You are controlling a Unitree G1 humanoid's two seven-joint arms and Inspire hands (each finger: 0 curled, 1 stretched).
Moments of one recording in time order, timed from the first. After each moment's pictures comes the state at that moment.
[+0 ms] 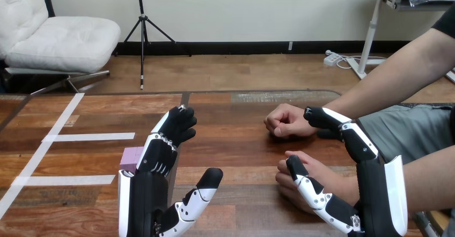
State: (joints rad) left arm 0.16 -0.05 -0.15 0.53 0.16 -1.24 0.22; right arm 0.33 -0.07 0.04 0.03 -0.51 -0.84 -0.40
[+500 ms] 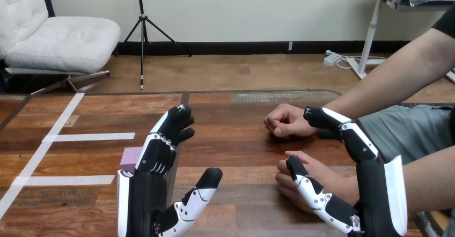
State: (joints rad) left arm 0.16 -0.05 -0.14 0.53 0.18 -1.25 0.23; right arm 0.33 -0.07 0.04 0.03 -0.51 -0.84 -0.40
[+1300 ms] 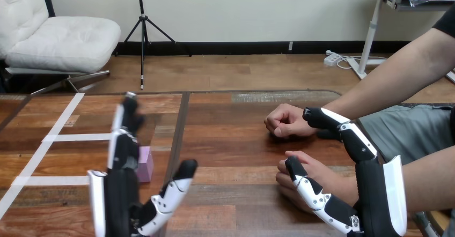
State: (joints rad) left arm 0.14 -0.06 -0.01 0.53 0.32 -1.26 0.38; right arm 0.33 -0.07 0.04 0.03 -0.52 -0.84 -0.40
